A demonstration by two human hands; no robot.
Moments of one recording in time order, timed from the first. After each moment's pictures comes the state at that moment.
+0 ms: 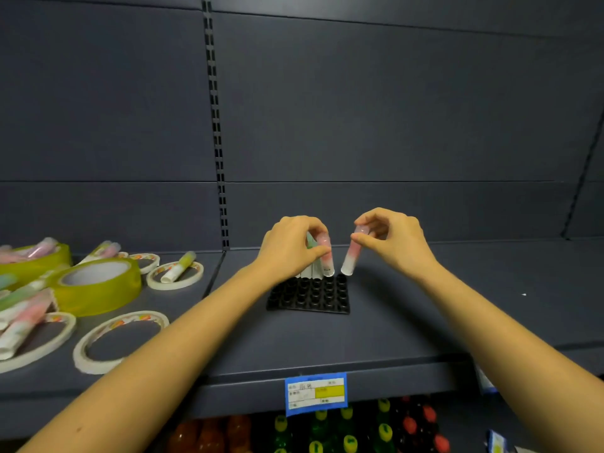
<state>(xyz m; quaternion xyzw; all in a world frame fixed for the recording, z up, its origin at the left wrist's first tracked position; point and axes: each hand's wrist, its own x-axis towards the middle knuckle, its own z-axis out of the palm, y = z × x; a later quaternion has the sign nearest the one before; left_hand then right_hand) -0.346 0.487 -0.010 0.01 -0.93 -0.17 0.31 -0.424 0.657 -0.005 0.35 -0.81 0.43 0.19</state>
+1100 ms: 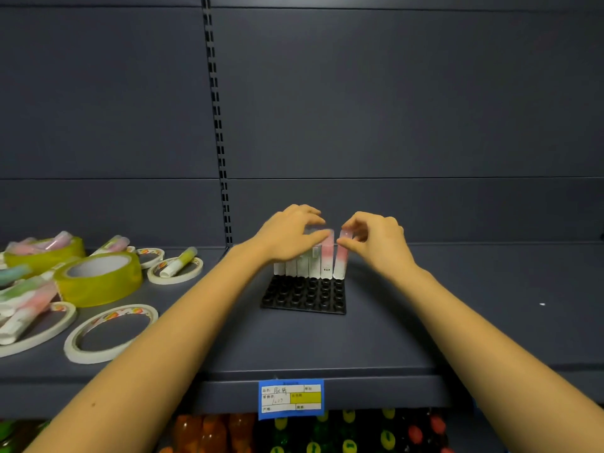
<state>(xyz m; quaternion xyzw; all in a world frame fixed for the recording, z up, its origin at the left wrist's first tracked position) -0.373 0.487 0.006 0.03 -0.98 -0.05 0.21 -0.458 0.640 -0.020 0.38 -0.82 0.38 0.18</state>
